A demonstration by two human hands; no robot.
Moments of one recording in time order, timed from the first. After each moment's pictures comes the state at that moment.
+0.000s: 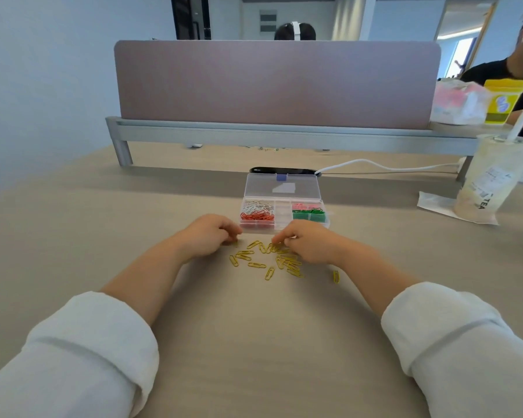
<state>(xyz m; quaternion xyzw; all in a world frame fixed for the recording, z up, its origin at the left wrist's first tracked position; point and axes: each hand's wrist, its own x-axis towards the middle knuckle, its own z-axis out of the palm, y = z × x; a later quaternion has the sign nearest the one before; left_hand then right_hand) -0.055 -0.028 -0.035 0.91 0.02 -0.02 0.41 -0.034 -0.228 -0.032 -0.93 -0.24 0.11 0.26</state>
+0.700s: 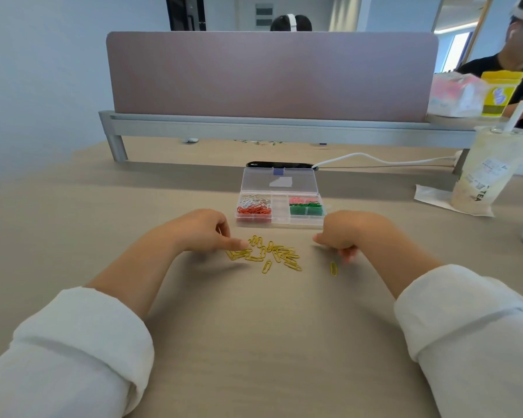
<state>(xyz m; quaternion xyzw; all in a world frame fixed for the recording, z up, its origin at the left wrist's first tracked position) -0.068 -0.026 -0.018 0.98 -0.01 -0.08 0.20 -0.031 -0.259 -0.009 -0.98 -0.07 0.16 0.01</state>
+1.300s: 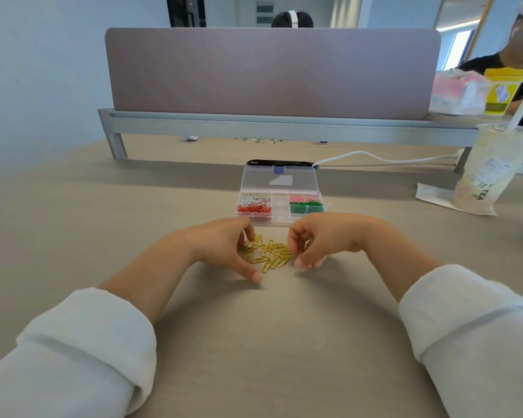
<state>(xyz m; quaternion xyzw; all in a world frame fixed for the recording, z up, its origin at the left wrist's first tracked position) -0.076 -0.051 -0.023 0.97 -0.10 -0.12 0.19 -0.035 -0.258 -0.015 -0.87 -0.25 0.31 0.30</state>
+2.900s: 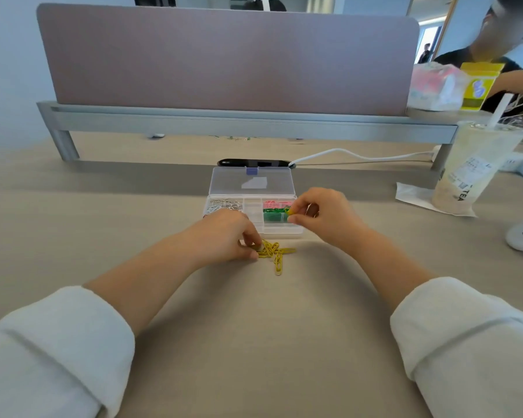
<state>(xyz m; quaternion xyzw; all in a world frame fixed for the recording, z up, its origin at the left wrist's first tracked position) -0.020 -0.091 -0.027 0.97 -0.22 -0.02 0.09 0.011 -0.289 -0.033 -0.91 -0.19 -0.12 0.33</state>
